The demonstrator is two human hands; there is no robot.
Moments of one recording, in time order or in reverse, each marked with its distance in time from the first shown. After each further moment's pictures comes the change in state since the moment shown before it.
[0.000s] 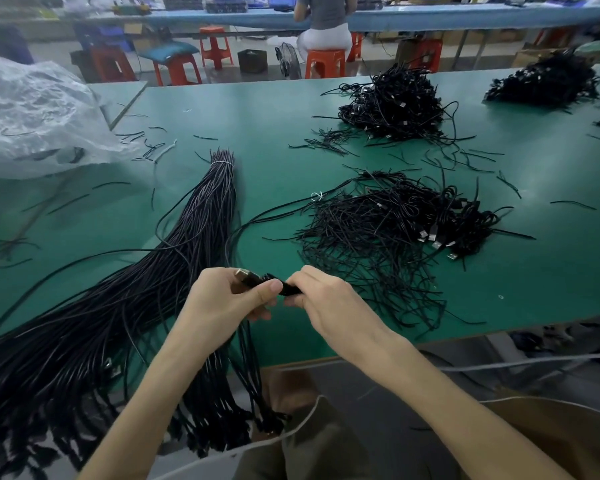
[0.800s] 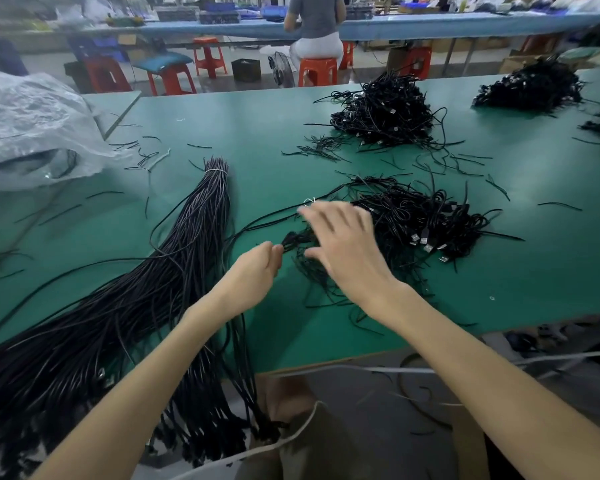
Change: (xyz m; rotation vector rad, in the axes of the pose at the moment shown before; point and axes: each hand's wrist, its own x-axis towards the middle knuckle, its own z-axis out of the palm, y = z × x) left_hand 0.074 -0.005 0.030 0.509 -0.127 0.172; right_hand 0.046 0.043 -0.033 -0.598 0.291 -0.049
